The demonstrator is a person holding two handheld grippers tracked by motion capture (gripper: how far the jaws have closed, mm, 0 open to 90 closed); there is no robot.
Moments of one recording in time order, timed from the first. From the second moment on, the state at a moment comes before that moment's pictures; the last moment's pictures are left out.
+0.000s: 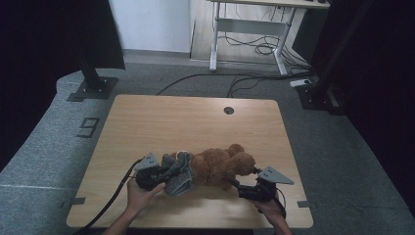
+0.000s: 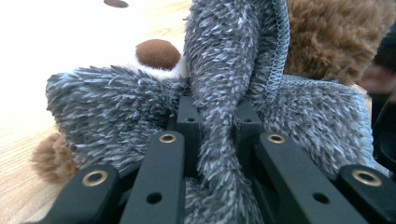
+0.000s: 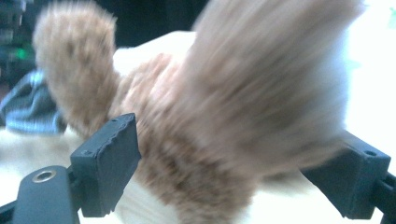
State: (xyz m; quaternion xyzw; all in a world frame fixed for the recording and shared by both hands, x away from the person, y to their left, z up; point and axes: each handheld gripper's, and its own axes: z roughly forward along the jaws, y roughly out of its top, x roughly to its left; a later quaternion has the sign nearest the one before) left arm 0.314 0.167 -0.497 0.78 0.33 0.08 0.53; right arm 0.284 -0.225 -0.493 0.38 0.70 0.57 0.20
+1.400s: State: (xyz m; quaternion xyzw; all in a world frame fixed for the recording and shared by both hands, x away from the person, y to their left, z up) left arm 0.351 0.061 -0.454 0.82 0.28 0.05 0.49; right arm 0.323 -0.150 -0.537 0.34 0.78 0.49 0.21
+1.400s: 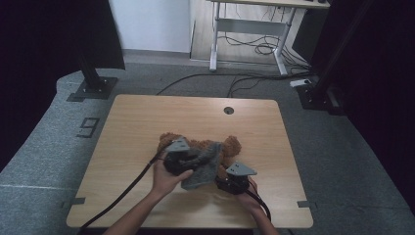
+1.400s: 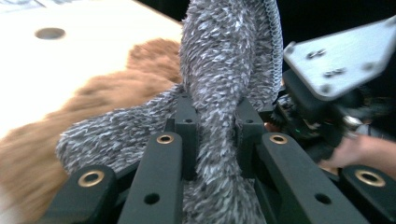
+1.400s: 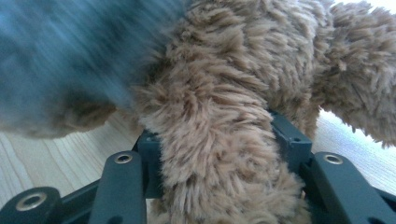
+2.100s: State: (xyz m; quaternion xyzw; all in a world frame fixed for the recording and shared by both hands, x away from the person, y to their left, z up) left arm 0.355 0.143 -0.493 0.79 0.34 0.06 0.50; right arm 0.322 -0.156 -0.544 0.33 0.79 0.48 0.20
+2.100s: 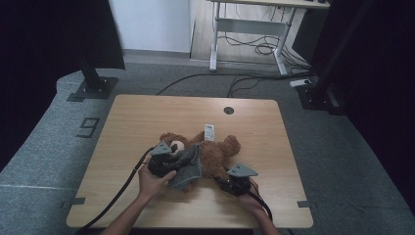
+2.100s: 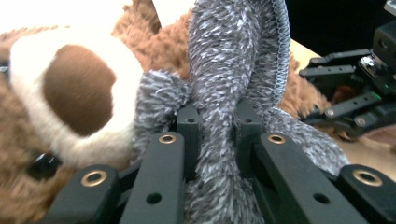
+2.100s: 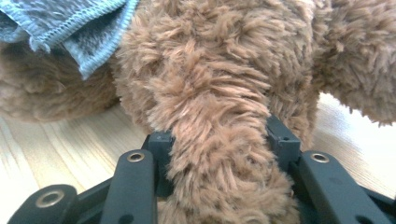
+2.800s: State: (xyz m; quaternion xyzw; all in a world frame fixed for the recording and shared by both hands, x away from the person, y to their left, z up) left arm 0.361 0.237 -0.496 0.73 0.44 0.11 0.51; right arm 0.324 -0.160 -0.545 0.33 0.79 0.48 0.20
